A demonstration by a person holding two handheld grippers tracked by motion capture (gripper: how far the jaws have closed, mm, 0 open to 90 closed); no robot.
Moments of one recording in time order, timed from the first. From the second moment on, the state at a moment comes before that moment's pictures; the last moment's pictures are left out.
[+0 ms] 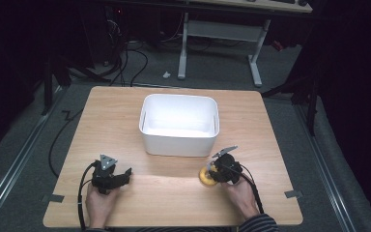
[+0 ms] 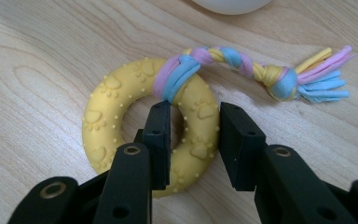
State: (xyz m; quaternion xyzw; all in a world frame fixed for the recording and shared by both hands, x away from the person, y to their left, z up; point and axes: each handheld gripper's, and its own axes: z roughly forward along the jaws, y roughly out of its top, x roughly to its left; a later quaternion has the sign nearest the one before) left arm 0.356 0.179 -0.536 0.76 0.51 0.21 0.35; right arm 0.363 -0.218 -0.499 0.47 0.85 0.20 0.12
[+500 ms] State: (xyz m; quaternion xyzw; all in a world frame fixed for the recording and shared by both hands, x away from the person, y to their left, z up) left arm 0.356 0.178 -0.537 0.76 0.51 0.21 0.35; right arm 0.353 -0.229 -0.491 0.47 0.84 0.22 0.14
